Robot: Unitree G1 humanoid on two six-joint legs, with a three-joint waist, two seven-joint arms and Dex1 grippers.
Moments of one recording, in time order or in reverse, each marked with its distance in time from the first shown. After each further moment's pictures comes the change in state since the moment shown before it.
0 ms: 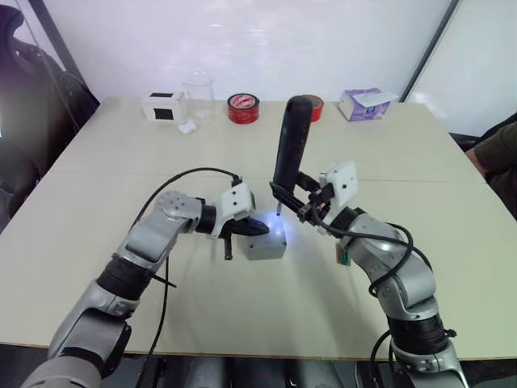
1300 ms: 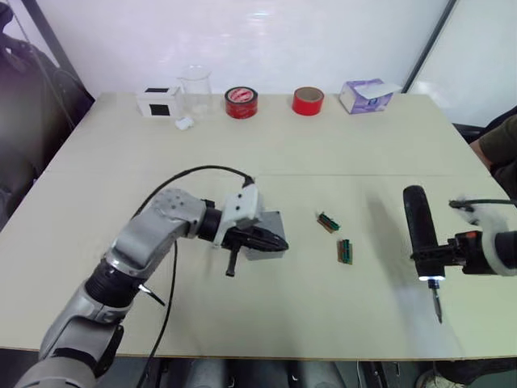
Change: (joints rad) left arm 0.027 0.027 0.000 -0.248 -0.215 0.127 -0.050; right arm -0.034 -0.998 -0.245 0.545 0.941 1.047 -0.162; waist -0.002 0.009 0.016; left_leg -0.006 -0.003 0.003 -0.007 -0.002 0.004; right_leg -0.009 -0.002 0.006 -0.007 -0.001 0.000
